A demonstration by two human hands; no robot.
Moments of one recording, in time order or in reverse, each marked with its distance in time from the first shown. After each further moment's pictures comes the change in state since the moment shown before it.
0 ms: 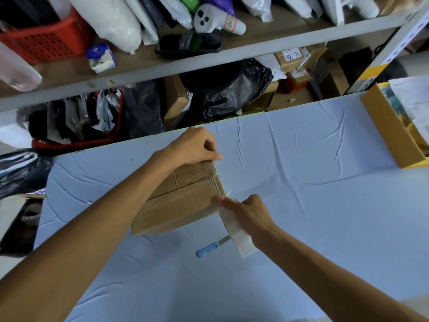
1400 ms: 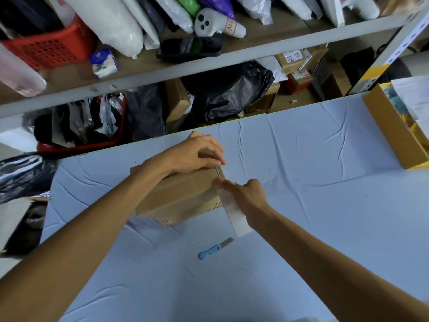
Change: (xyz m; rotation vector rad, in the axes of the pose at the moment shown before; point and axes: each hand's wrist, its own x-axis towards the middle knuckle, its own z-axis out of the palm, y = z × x) left_hand -0.012 -0.012 -0.001 -0.061 -0.106 0.165; right_hand 0.012 -0.034 -0.001 0.109 0.020 -0.040
